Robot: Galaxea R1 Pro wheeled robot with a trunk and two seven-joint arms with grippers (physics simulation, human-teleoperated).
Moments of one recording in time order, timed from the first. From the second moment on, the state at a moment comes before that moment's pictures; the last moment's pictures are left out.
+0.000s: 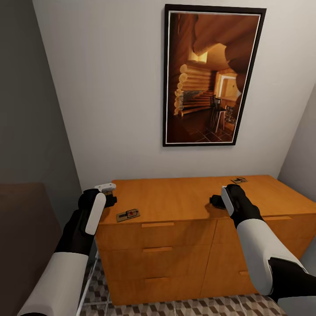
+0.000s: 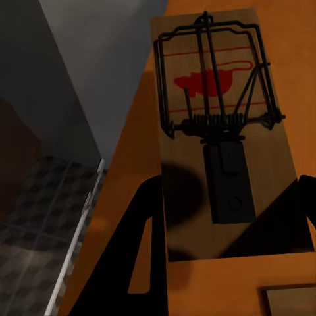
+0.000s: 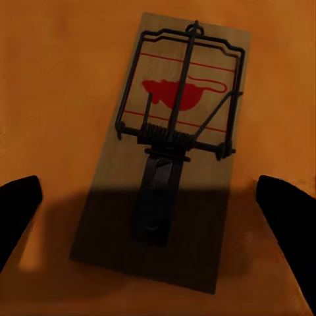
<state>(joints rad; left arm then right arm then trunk) -0.74 -0.10 0.01 -1.28 0.38 1.03 0.65 -0.99 -0.02 -0.20 -0.68 -0.01 0.88 -0.22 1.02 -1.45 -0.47</state>
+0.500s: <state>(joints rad) -0.74 -0.10 0.01 -1.28 0.38 1.03 0.65 -0.99 -0.02 -0.21 -0.69 0.01 0.88 -0.22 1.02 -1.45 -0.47</state>
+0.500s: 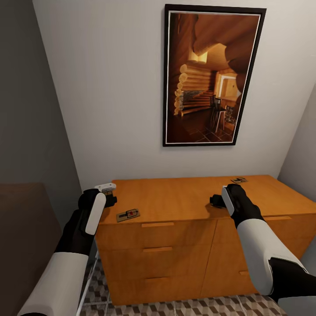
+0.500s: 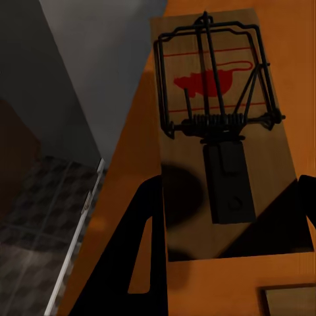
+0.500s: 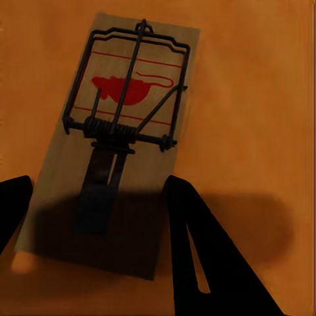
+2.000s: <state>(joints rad) -0.74 -0.10 0.01 -1.28 0.38 1.03 0.65 -0.99 -0.04 -0.21 -0.99 -0.01 1.04 -0.21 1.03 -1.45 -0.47</state>
